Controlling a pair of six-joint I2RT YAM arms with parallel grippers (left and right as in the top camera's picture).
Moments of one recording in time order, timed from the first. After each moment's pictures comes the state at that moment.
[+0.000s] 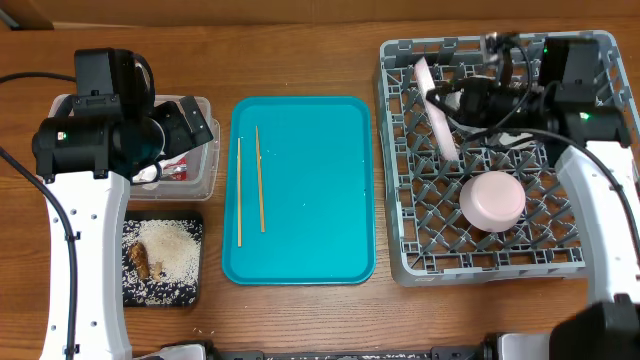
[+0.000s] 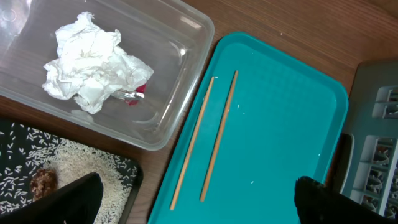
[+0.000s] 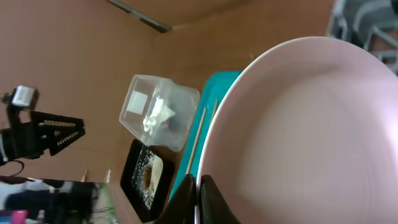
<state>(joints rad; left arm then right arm) 0.07 1.46 1.61 -1.21 0.07 -0.39 -0.06 1.55 1.39 -0.67 -0.95 0.23</state>
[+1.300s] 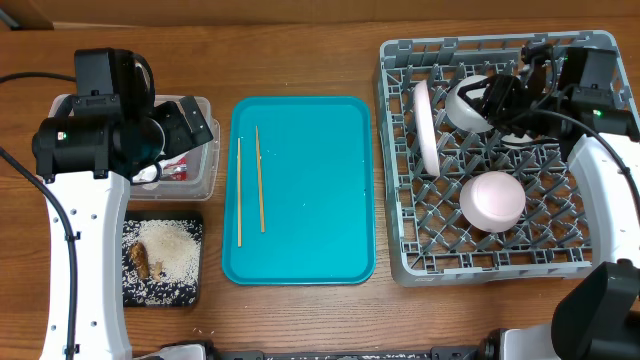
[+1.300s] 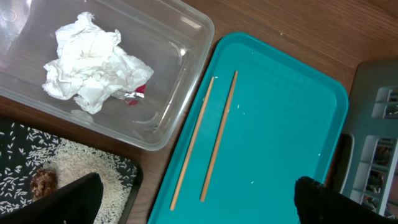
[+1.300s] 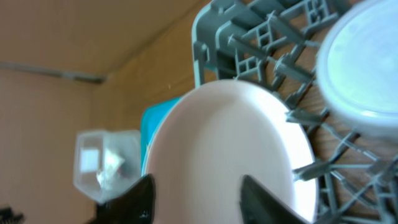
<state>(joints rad) 0.07 1.46 1.61 -1.21 0.07 -0.39 -0.18 1.63 1.35 -0.61 -0.74 0.38</state>
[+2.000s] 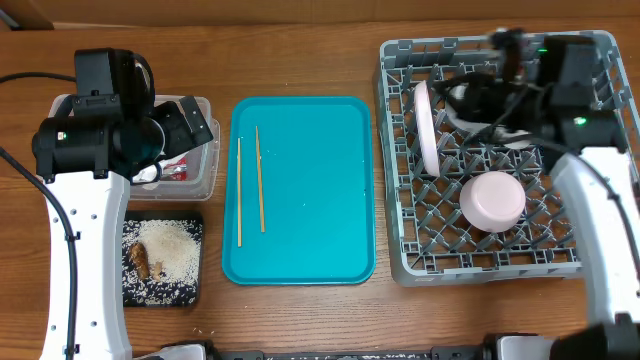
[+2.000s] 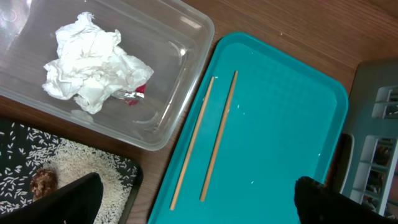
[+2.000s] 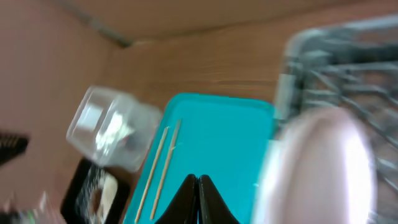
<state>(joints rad) 0.07 1.46 1.61 -1.21 0.07 -0.39 0.04 1.50 1.40 -0.62 -0.68 0.21</state>
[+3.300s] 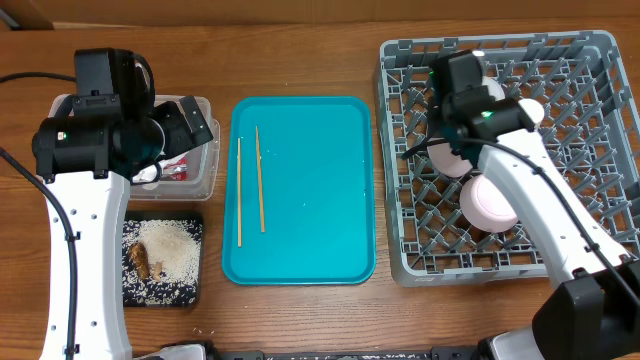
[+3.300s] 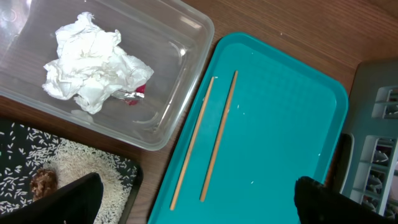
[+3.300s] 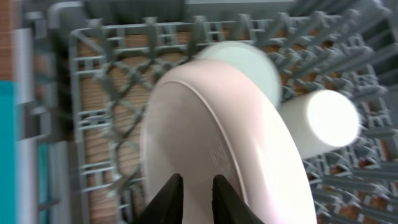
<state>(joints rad) 0.07 1.46 1.61 -1.21 0.07 -0.39 0.26 1.66 1.41 -0.77 0.41 0.26</state>
